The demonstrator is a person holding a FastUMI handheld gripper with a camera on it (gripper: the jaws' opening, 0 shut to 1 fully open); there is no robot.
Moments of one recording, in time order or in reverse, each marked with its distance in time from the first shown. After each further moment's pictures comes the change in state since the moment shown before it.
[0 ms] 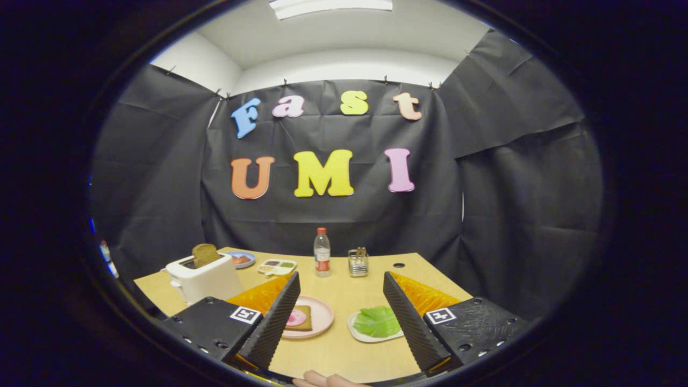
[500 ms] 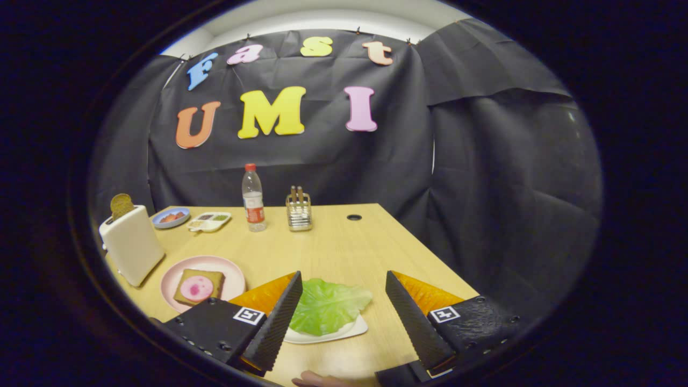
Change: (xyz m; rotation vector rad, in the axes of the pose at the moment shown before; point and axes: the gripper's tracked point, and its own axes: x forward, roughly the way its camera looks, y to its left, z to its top) arm 0.129 -0.106 -0.131 0.004 0.310 -0.181
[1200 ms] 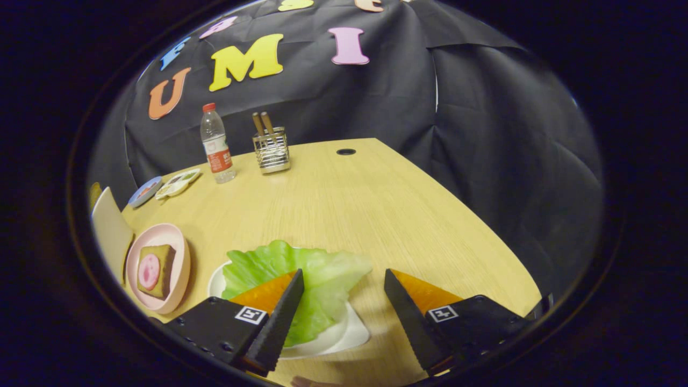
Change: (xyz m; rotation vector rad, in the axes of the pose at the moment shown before) arm 0.079 -0.011 -0.063 0.032 0.283 -0.014
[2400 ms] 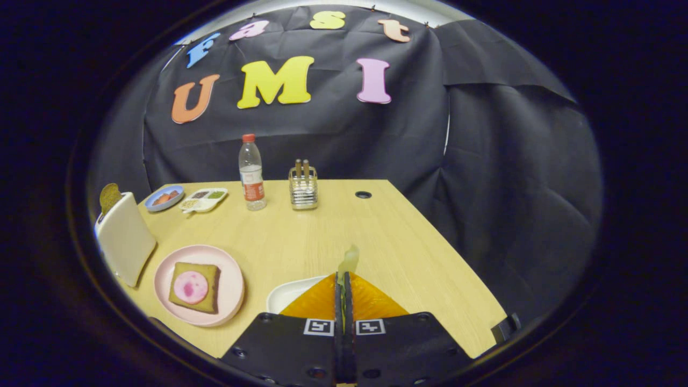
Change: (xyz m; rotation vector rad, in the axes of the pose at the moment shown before) arm -0.093 0.053 0.061 -0.105 -0.166 0.010
